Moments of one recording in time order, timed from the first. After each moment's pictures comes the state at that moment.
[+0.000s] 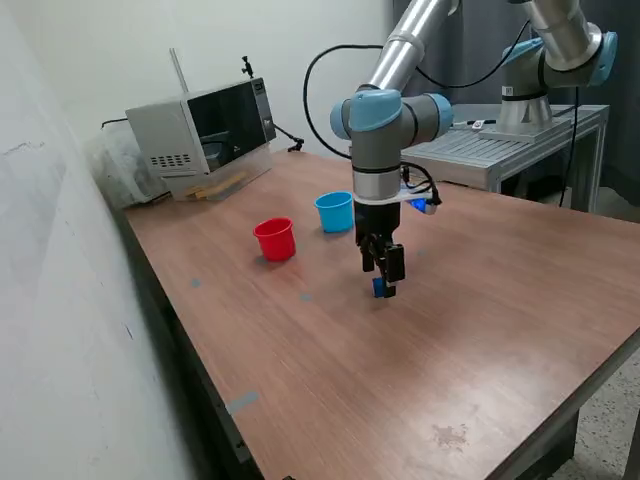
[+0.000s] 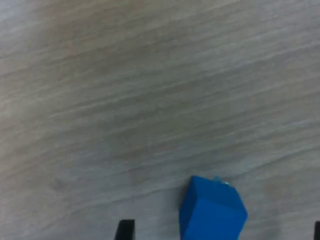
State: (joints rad) arm 0.13 -0.65 1.24 -2.28 -1.63 3.57
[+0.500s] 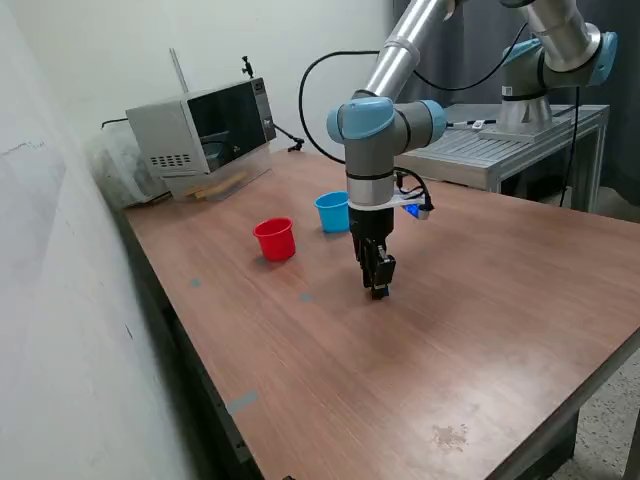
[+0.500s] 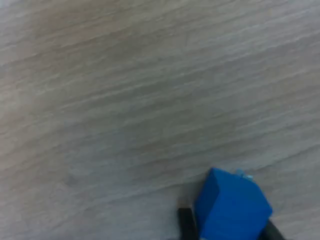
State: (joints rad) arm 0.11 -0.63 1.23 -2.28 -1.63 3.57
